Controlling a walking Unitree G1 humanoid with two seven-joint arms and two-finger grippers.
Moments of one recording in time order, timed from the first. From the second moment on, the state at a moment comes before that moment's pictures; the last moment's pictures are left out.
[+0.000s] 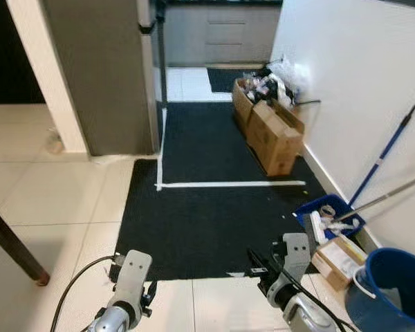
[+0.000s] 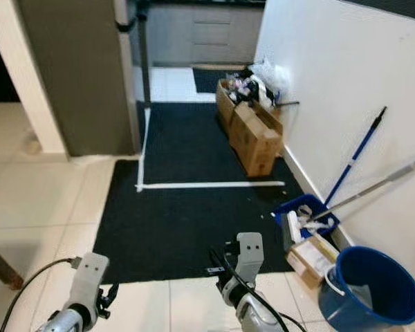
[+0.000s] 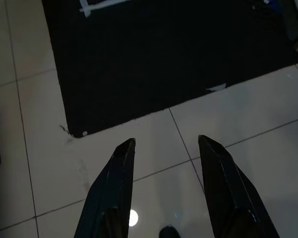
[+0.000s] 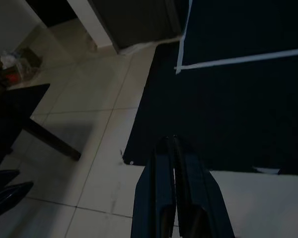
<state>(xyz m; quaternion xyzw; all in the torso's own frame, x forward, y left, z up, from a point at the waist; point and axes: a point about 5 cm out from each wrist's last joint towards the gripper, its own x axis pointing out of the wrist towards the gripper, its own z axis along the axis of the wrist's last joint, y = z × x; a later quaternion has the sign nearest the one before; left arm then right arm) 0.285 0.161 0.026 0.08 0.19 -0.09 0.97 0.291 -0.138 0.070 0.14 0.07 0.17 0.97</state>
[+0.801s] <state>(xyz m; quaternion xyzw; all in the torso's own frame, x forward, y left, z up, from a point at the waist) 0.257 0.162 -0.007 0.05 0.25 -0.11 0.96 0.266 -0.166 -0.004 -0.04 0.25 0.10 0.96</state>
